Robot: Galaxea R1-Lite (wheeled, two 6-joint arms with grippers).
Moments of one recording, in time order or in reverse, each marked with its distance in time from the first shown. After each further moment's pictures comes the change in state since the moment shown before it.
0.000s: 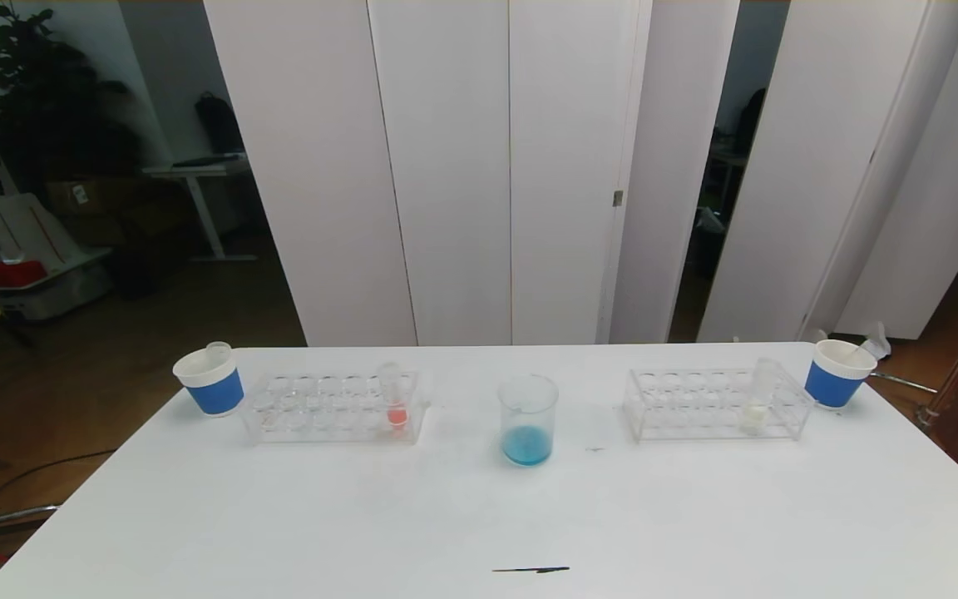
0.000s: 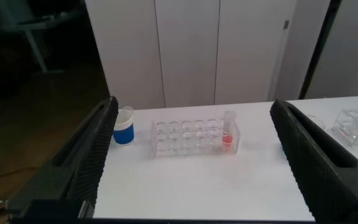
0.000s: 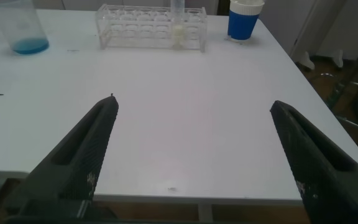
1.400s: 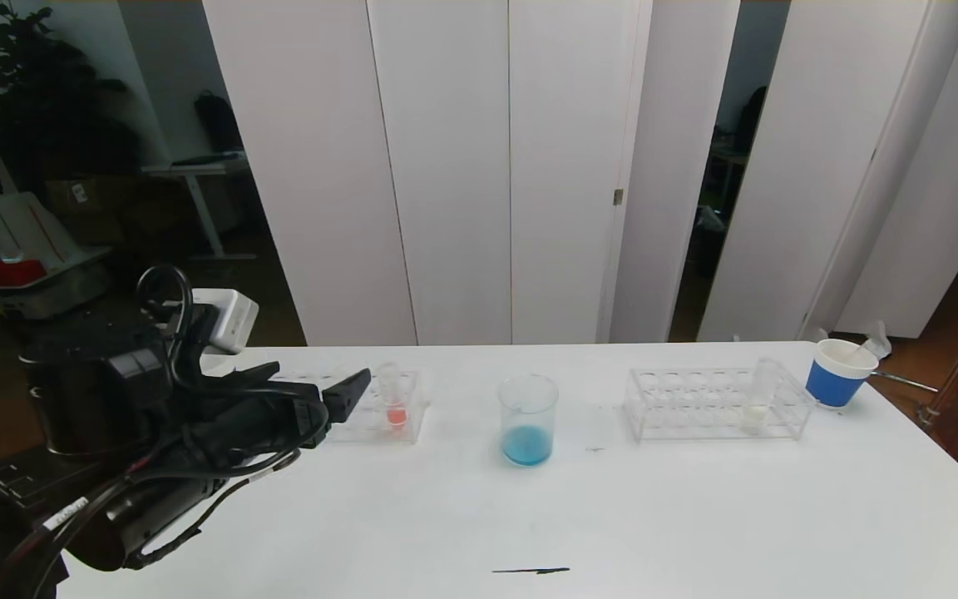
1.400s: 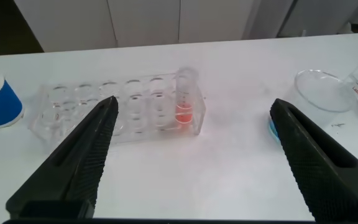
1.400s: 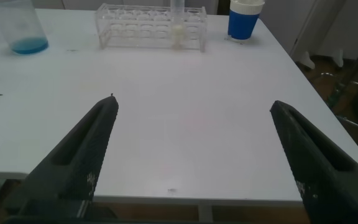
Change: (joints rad) left arm -0.355 0.943 0.165 -0.783 0.209 -0.140; right arm 0.000 0.000 0.000 0.000 0.000 0.000
